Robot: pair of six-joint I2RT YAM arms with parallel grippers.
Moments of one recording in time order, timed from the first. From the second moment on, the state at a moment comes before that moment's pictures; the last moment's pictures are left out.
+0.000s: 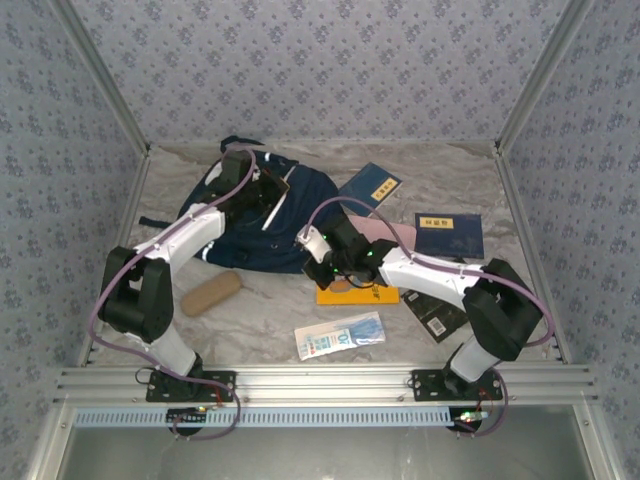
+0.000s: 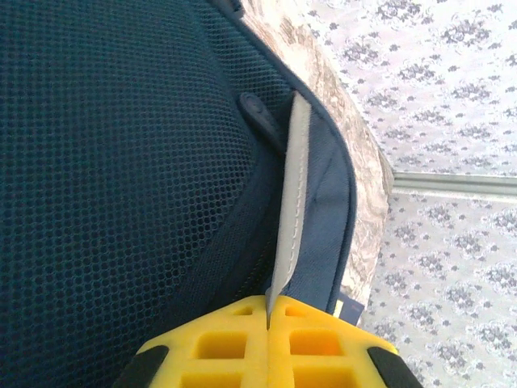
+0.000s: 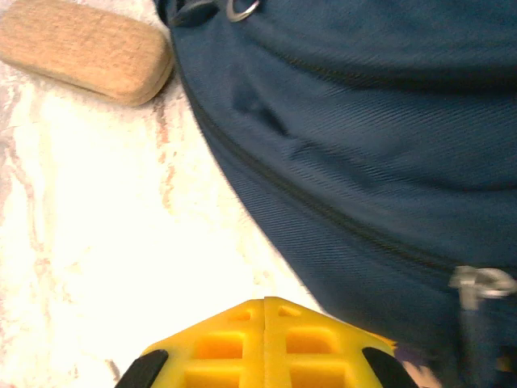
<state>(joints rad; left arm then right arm) -0.39 1.65 1.21 -0.16 0.26 -1.16 0.84 1.59 1.00 -0.22 -0.23 -0.02</state>
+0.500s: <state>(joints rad) -0.34 1.41 1.21 -0.39 0.26 -0.89 0.79 1.53 0.90 -0.09 -0.27 0.18</state>
